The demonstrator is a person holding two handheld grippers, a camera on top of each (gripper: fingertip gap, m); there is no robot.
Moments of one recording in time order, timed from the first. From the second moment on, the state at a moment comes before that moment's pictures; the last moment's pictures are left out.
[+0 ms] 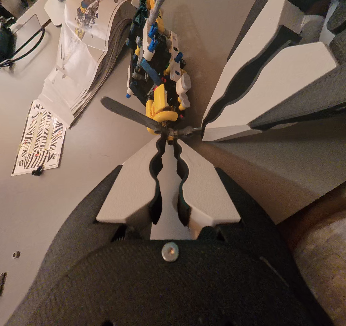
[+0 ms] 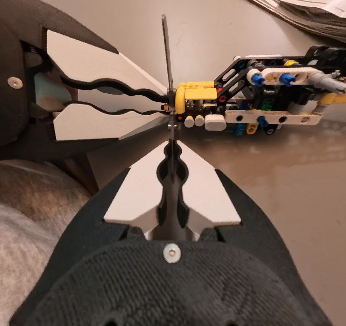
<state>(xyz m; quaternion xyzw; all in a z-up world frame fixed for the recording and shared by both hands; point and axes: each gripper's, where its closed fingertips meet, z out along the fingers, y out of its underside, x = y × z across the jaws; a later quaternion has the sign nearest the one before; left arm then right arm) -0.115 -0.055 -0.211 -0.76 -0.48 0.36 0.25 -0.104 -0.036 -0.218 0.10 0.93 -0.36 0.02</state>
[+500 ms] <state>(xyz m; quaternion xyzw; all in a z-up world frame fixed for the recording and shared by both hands) -0.114 -0.056 -0.211 -0.76 -0.47 0.38 0.23 -0.104 -0.038 -0.218 0.09 0.93 -0.36 0.02</state>
